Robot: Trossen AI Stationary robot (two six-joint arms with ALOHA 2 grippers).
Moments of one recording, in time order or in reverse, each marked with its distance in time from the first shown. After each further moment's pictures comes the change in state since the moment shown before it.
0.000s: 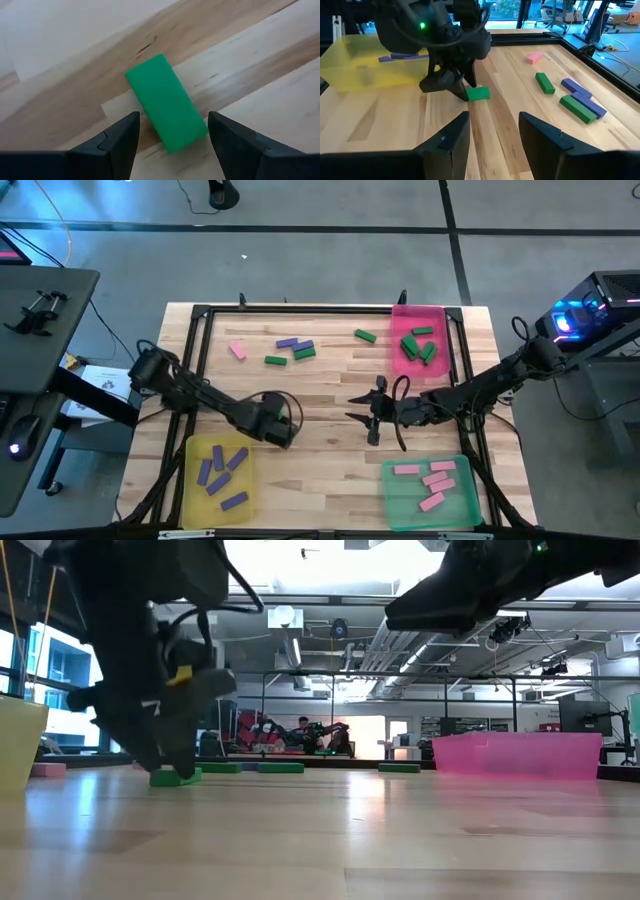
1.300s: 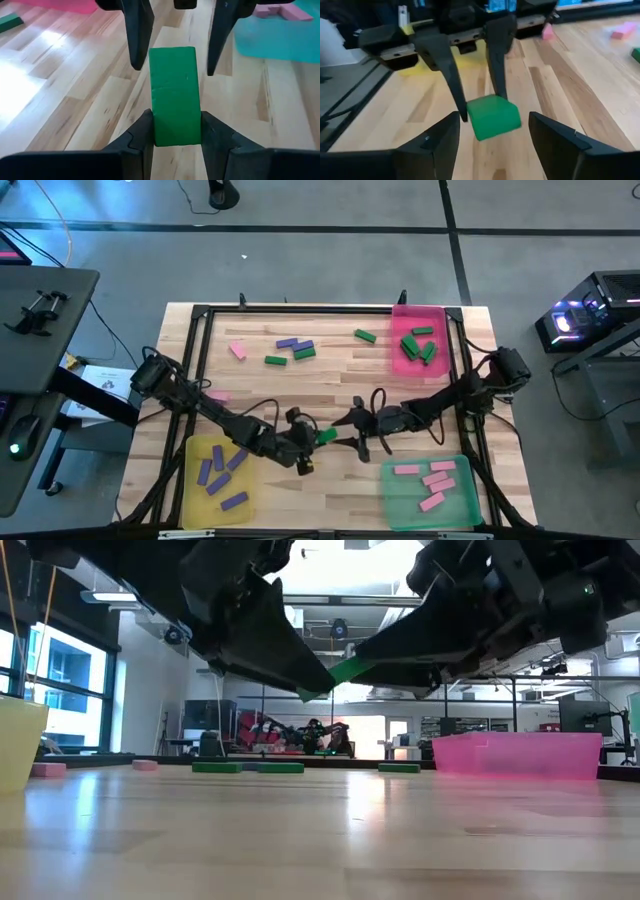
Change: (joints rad) left arm -0.112 0.049 -0.002 0.859 -0.164 0.978; right arm -0.030 0.354 0.000 0.393 -0.321 0.073
